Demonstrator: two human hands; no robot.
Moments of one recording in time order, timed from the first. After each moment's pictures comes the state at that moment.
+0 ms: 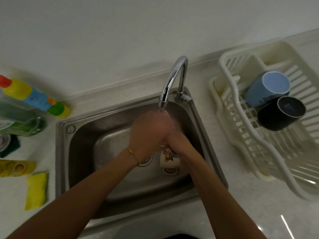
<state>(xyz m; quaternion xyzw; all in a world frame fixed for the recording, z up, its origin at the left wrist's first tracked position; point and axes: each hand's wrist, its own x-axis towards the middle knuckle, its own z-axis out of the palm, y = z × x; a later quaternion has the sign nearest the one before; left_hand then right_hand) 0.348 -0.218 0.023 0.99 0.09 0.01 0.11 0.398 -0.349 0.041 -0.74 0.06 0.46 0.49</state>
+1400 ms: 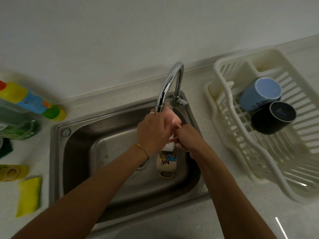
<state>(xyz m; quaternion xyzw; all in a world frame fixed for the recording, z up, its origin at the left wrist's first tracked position) 0.385 -0.241 0.045 0.97 0.14 -0.05 0.20 0.428 -0.374 0.079 -0.78 0.05 0.42 0.46</state>
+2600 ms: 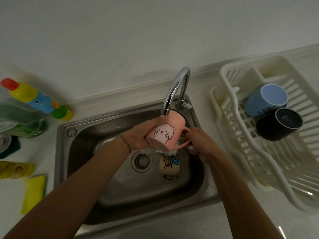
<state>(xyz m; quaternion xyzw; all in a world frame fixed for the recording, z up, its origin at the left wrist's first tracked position) 0.382 -0.191 0.056 0.49 0.28 -0.28 0.78 0.439 -0.392 0.065 -0.74 0.03 0.46 0.48</state>
